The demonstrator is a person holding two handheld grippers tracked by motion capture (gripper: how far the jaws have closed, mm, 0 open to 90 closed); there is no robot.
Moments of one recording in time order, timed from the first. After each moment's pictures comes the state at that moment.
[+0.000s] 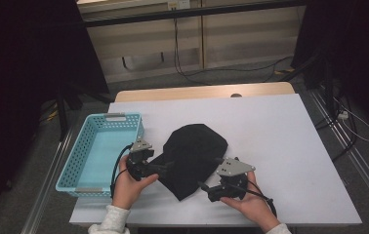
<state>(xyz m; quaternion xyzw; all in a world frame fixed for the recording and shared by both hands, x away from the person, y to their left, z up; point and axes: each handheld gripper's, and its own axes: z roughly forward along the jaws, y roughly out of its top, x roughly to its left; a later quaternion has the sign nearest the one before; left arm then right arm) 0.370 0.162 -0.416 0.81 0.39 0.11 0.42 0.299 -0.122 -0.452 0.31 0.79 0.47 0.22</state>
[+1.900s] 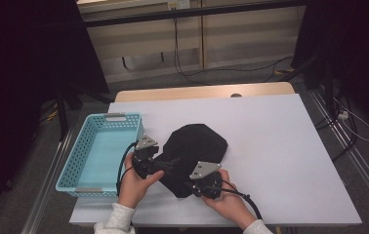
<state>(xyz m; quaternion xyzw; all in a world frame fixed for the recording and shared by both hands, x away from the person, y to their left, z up) 0.371 0.145 -0.408 0.80 0.39 0.12 0.44 0.311 -0.066 -0.465 0.28 0.86 0.40 0.15</state>
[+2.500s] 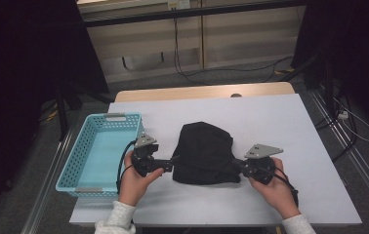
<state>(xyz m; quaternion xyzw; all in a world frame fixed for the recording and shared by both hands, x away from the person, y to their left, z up) 0.377 0.144 -0.407 0.80 0.39 0.12 0.44 0.316 -0.199 -0.438 0.40 0.80 0.40 0.19</state>
